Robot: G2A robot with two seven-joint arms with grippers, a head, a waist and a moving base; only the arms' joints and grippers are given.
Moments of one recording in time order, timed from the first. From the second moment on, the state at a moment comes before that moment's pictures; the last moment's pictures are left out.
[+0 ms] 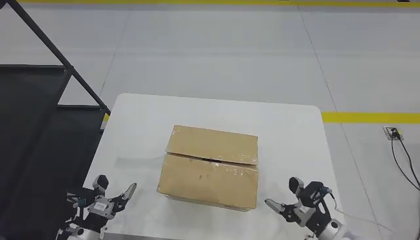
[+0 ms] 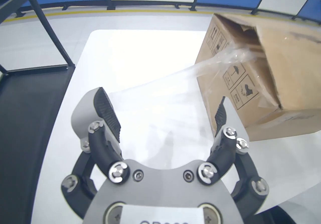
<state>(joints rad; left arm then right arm) 1.74 -1.14 -1.73 -1.73 1.10 -0.34 0.24 -1.66 -1.13 1.58 -1.94 -0.90 -0.55 0.29</state>
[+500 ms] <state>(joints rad) 1.77 -1.14 -1.77 -1.70 1.07 -0.43 0.30 -1.61 -1.12 1.56 -1.93 -0.62 -0.64 0.45</state>
